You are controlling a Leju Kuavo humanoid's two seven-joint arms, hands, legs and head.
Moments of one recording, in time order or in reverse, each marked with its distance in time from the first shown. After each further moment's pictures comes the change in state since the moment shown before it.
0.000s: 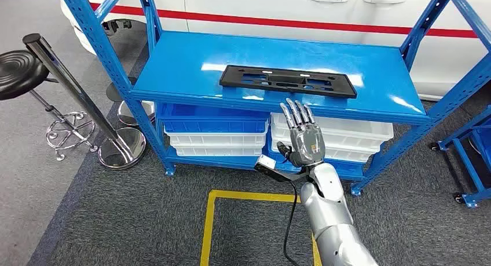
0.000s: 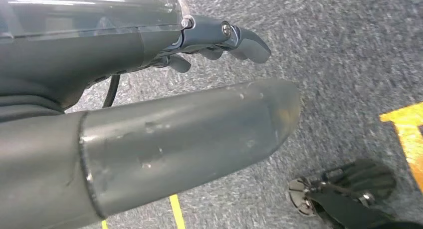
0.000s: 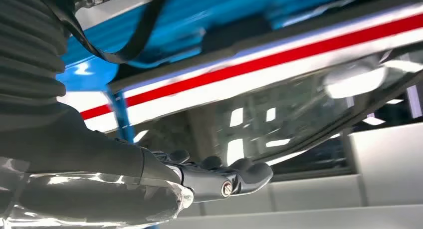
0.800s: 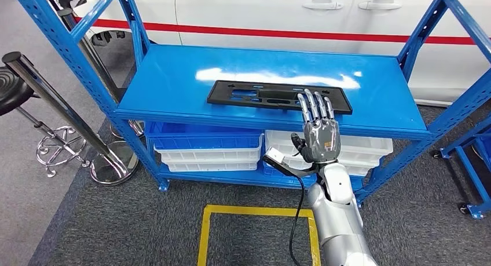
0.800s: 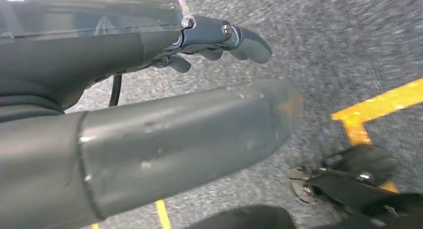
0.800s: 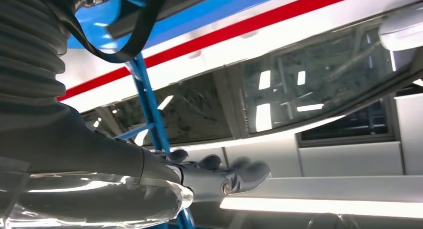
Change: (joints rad) left arm -0.005 -0.007 0.009 0.000 -0.020 0.000 0.001; right arm 0.054 -0.010 0.087 -0.187 0.057 0.000 0.166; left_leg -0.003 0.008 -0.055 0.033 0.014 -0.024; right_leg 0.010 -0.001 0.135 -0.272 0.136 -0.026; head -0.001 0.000
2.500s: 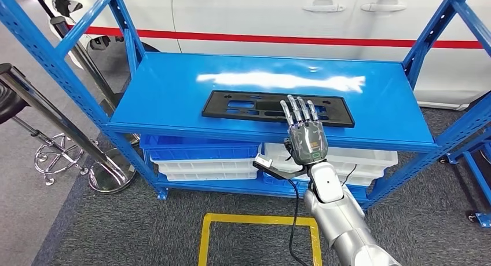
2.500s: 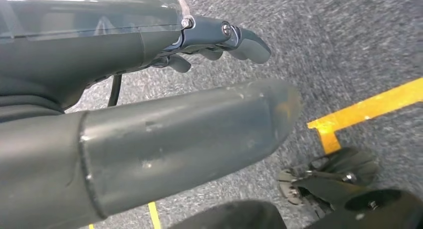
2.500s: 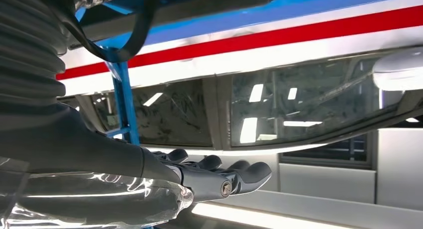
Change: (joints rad) left arm -0.010 -0.008 0.020 0.000 -0.033 0.000 0.003; right arm -0.034 -0.168 0.388 0.115 0.021 0.000 0.306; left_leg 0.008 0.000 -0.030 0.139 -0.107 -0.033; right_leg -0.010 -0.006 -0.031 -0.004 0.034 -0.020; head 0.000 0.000
